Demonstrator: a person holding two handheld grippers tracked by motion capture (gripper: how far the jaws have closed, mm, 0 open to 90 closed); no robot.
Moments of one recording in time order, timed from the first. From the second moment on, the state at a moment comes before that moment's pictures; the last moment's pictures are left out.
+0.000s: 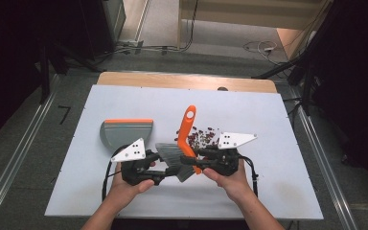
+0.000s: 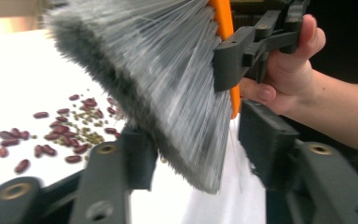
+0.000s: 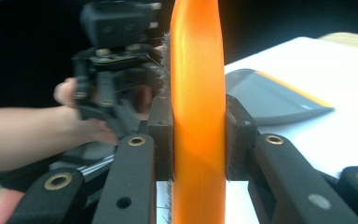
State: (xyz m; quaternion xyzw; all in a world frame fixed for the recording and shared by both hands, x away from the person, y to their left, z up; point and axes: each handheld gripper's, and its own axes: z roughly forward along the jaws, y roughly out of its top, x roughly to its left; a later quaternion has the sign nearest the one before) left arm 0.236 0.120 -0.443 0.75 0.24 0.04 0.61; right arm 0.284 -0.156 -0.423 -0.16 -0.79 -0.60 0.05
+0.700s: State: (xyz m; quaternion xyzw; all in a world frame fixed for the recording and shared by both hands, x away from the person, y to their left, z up) left arm 0.237 0.137 -0.443 0.74 0.29 0.10 0.60; right arm 0.291 -0.169 -0.422 -0.24 -0.79 -0.55 -0.04
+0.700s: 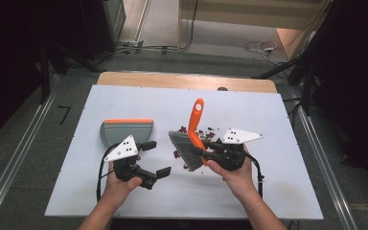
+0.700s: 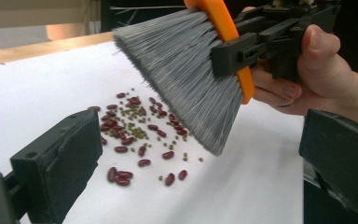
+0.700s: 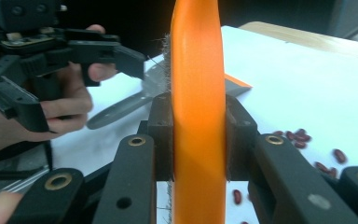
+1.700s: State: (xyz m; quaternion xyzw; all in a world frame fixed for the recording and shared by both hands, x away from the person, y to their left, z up) left arm 0.229 0.176 -0.454 0.72 0.34 0.15 0.58; right arm 0.328 -0.211 -0.414 -0.34 -0.81 -0.47 -0.13
